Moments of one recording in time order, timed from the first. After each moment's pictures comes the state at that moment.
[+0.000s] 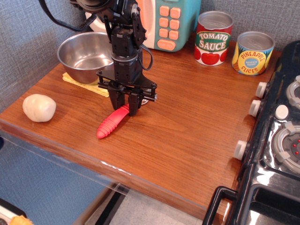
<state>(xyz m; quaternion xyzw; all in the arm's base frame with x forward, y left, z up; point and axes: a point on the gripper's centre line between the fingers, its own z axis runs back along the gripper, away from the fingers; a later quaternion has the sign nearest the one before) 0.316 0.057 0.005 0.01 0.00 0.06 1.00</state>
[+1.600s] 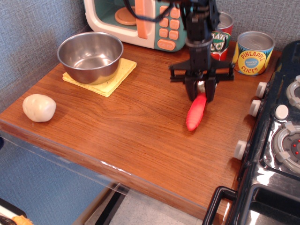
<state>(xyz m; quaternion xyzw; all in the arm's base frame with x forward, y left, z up) 0.393 -0.050 0.013 -0.08 -0.02 0.15 0.99</state>
